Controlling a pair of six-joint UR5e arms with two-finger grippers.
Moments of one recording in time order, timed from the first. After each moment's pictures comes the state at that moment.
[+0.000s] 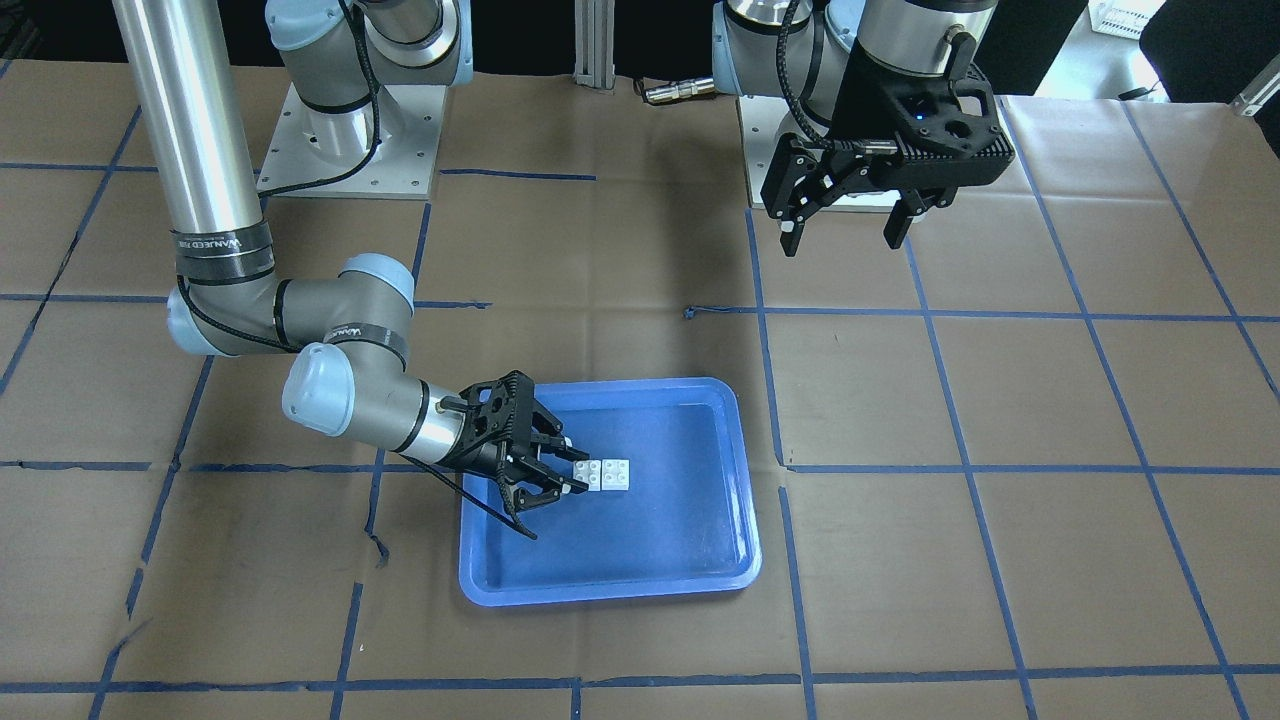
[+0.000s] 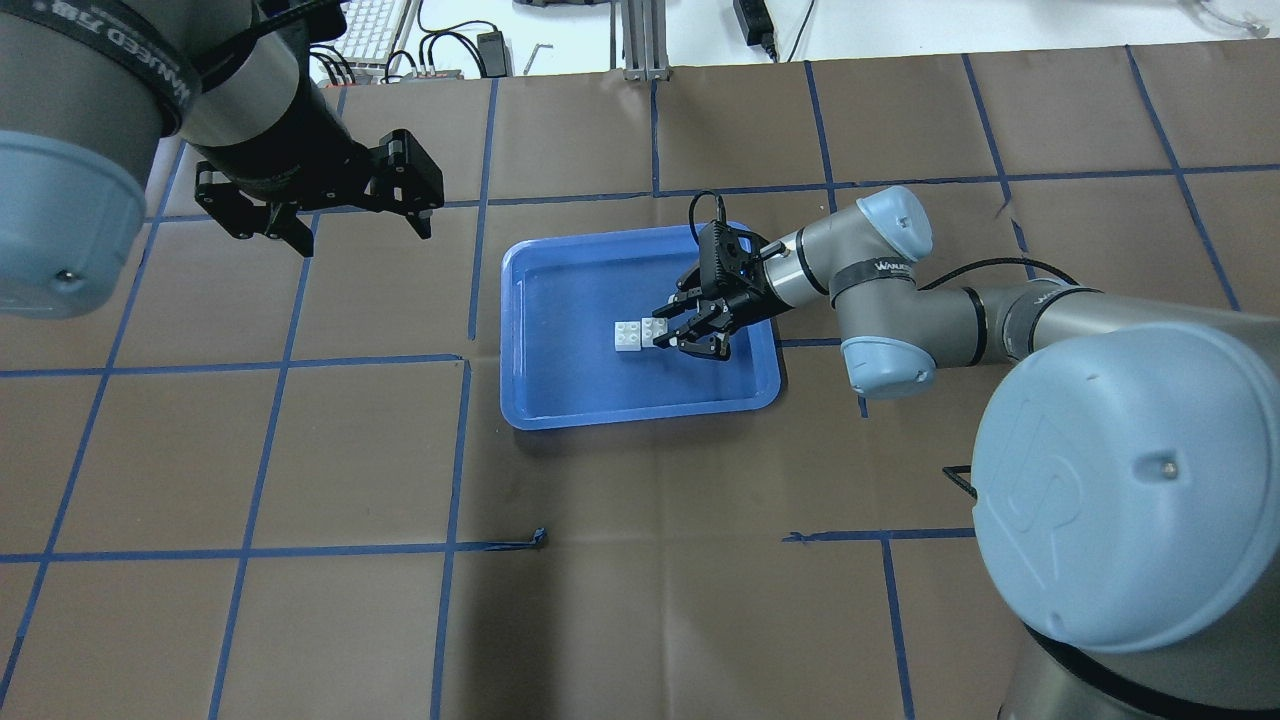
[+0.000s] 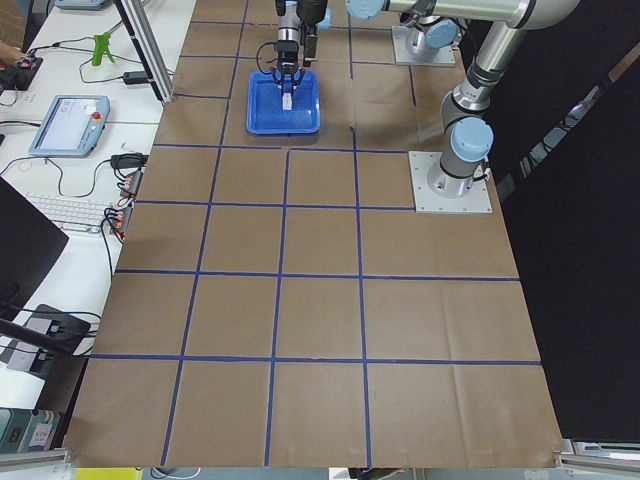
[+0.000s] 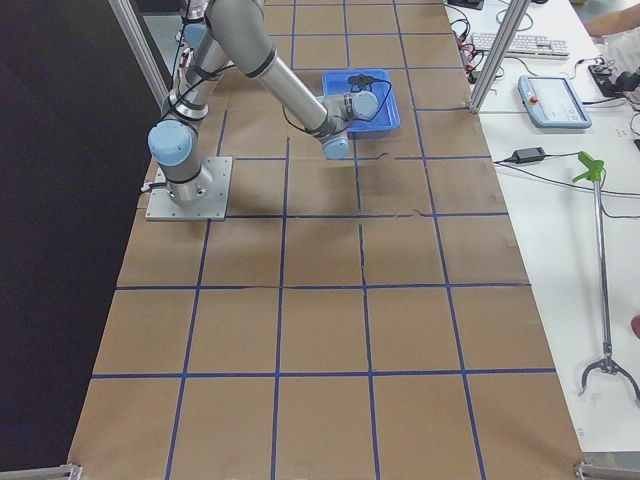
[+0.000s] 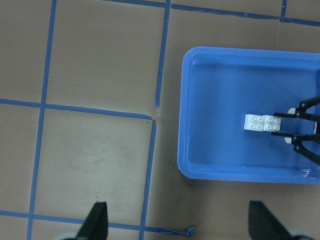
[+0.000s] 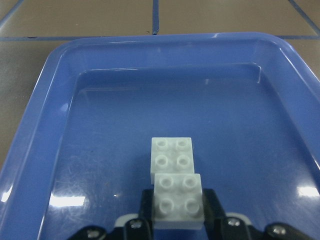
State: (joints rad) left arm -1.63 -1.51 -1.62 -1.45 1.59 -0.18; right arm 1.62 -0.96 1.91 -2.60 -0.72 -1.48
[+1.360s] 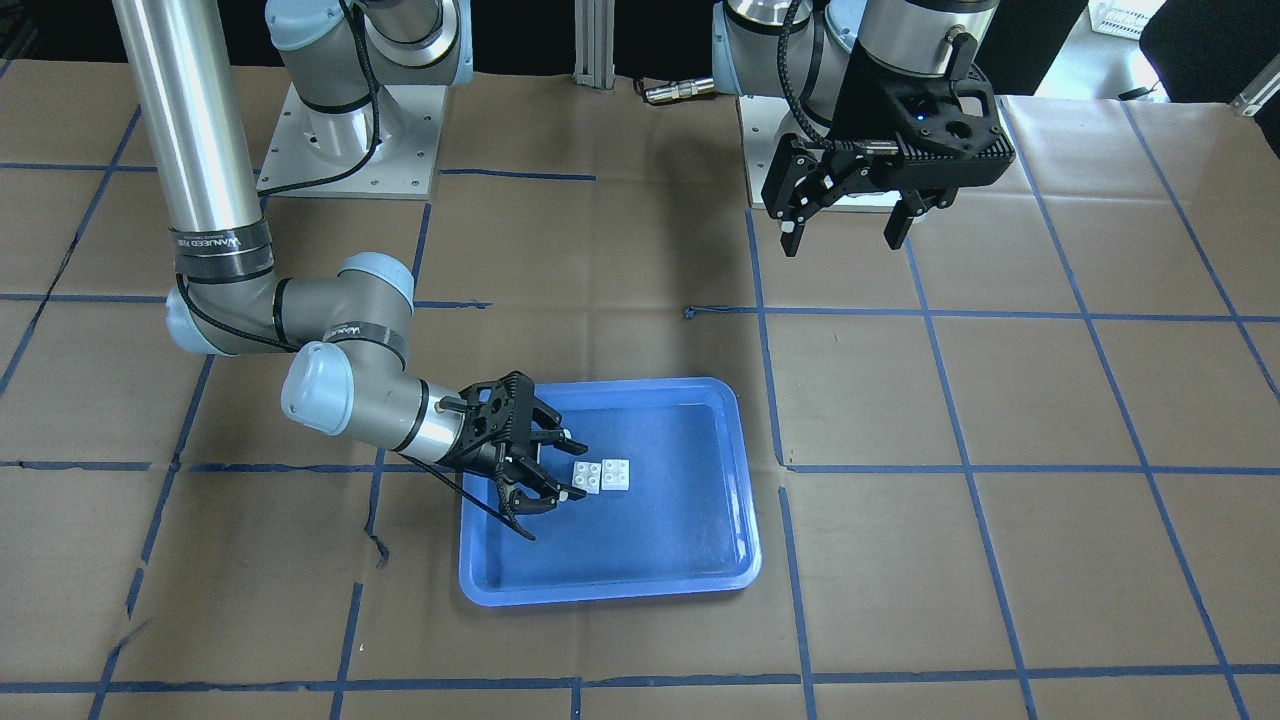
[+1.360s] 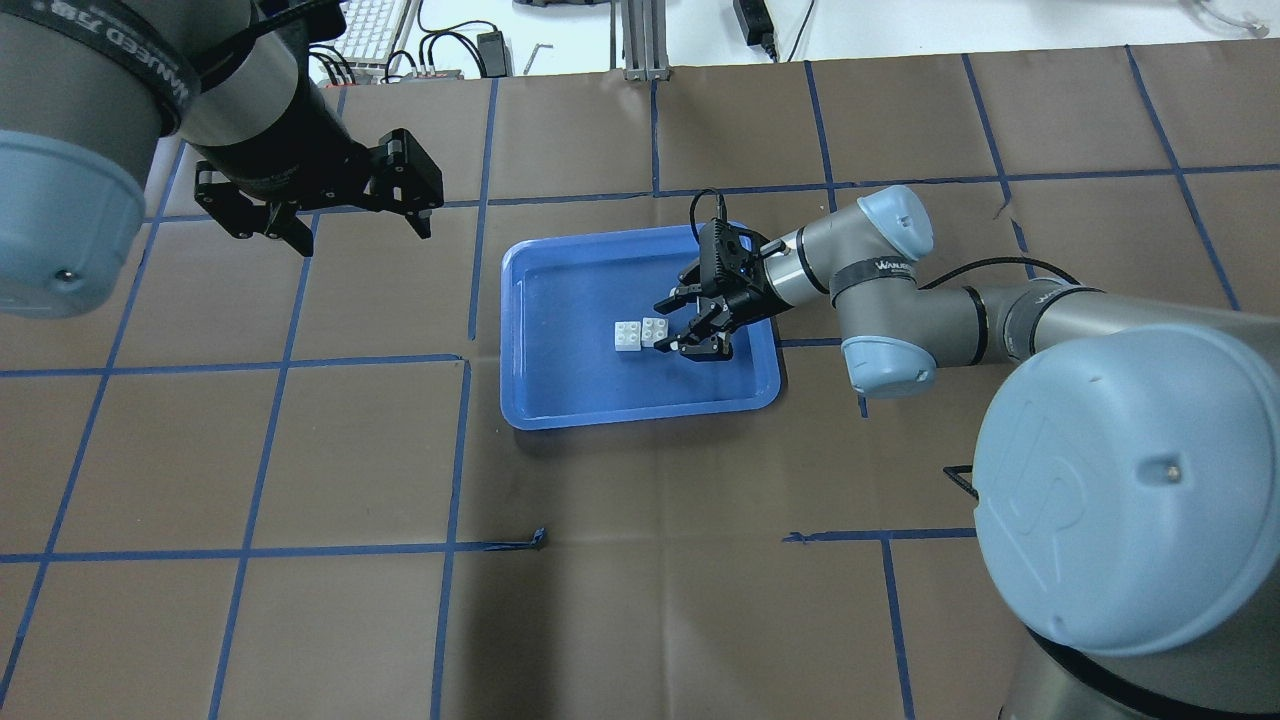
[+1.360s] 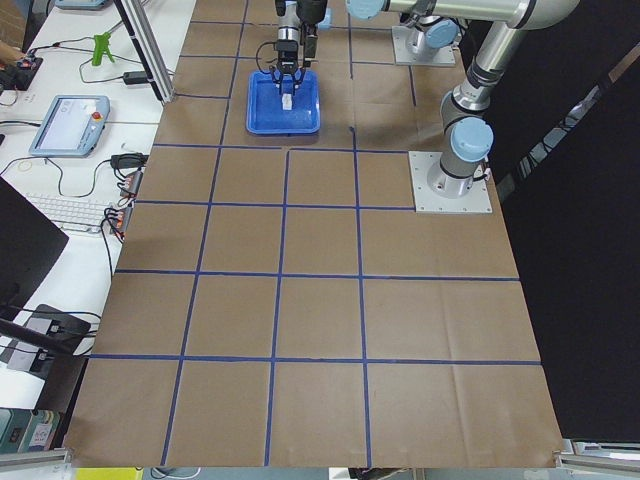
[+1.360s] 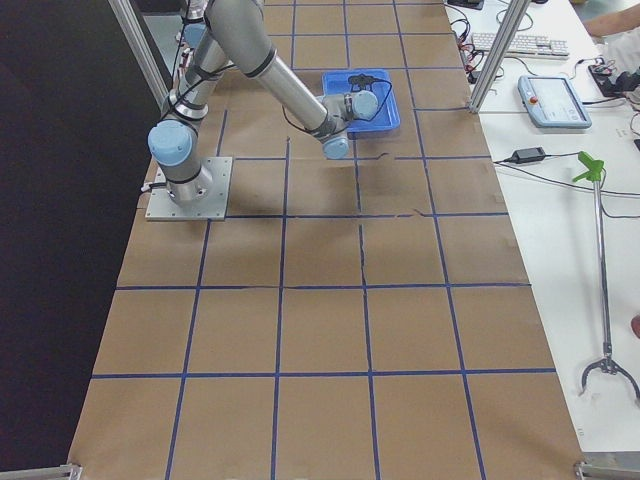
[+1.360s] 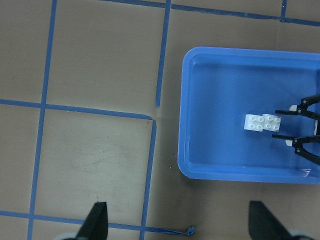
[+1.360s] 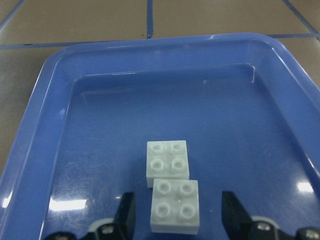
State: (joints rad) left arm -1.63 -1.51 -1.62 -1.45 1.58 -0.18; right arm 1.62 -0.97 1.90 -2.60 -0.72 -1.43
